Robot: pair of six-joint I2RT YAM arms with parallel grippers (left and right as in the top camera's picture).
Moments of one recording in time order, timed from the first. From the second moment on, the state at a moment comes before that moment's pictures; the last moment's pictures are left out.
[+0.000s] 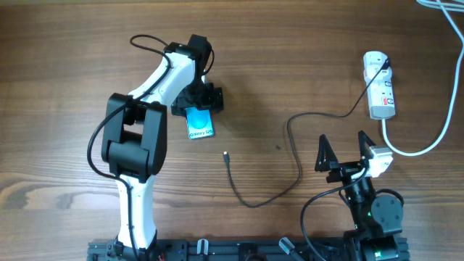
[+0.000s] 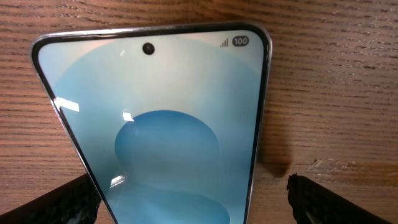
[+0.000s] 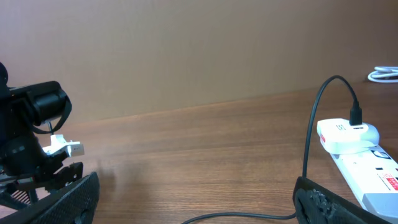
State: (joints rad) left arm -0.30 2.23 1.68 -1.08 0.08 -0.38; right arm 0.14 0.01 0.01 0.00 -0.03 0.23
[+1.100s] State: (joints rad) left arm -0.41 2.23 1.67 -1.07 0.04 -0.46; right arm 0.14 0.01 0.01 0.00 -0.03 0.23
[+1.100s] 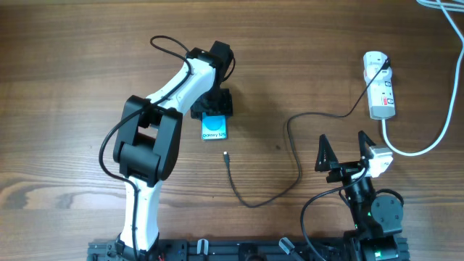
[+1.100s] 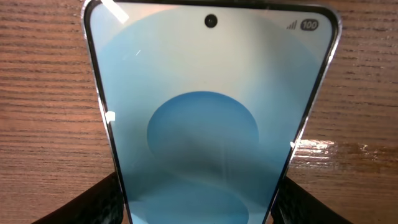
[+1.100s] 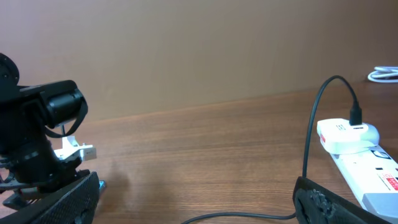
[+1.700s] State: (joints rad) left arm -0.22 2.17 1.66 -1.08 0.75 -0.21; right arm 0.14 0.11 0.22 -0.18 -0.33 0.38
